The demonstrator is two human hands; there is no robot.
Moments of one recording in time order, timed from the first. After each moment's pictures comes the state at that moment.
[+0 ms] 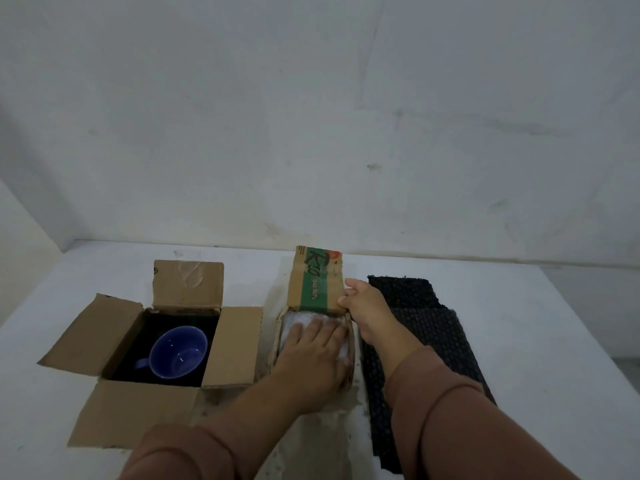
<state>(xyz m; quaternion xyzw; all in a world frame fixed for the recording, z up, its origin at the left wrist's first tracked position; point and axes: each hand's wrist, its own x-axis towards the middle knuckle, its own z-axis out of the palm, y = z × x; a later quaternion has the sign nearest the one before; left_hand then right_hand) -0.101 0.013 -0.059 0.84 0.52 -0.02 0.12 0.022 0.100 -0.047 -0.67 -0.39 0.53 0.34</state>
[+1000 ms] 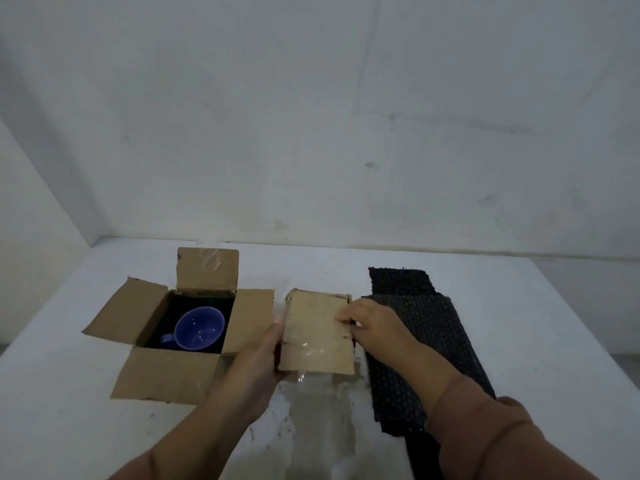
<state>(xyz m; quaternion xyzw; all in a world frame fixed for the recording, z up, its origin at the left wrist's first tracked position) -0.159 -0.054 -0.014 0.25 0.51 0.43 0.70 0.043 0.004 -0.023 -0.55 -0.78 0.23 0.18</state>
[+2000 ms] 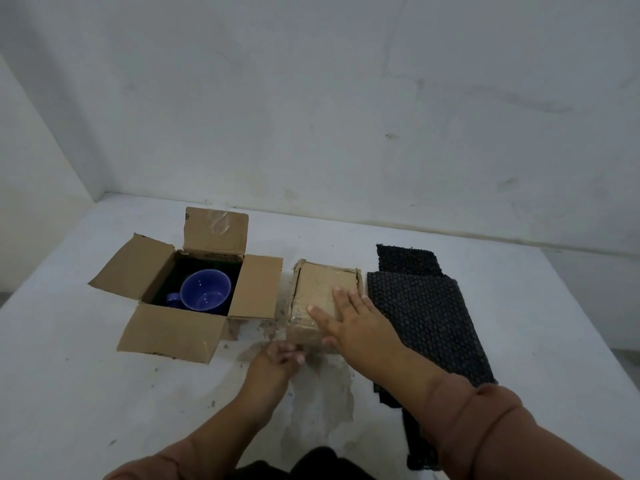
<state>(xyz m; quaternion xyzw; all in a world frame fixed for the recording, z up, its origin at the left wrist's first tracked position) -0.152 -0.088 -0.096 0.29 0.62 0.38 0.62 0.012 -0.029 -0.049 -0.46 -0.88 -0.01 -0.12</state>
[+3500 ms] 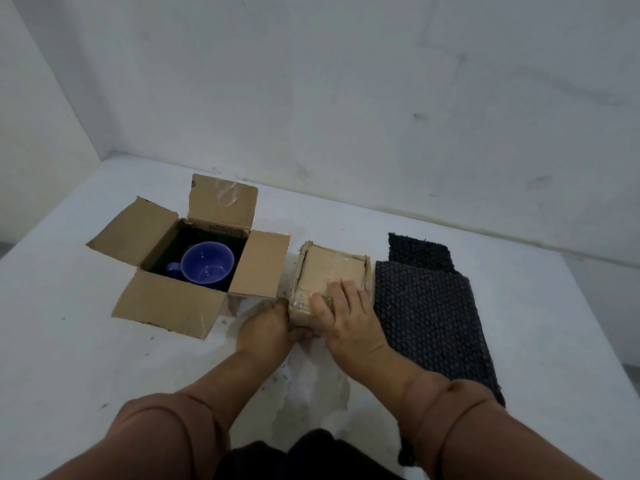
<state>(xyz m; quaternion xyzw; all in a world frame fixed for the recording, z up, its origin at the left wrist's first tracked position) -0.155 -0.049 -0.120 0.63 0.72 0.19 0.23 0.002 -0.030 -0.099 -0.43 -0.88 -0.19 0.06</state>
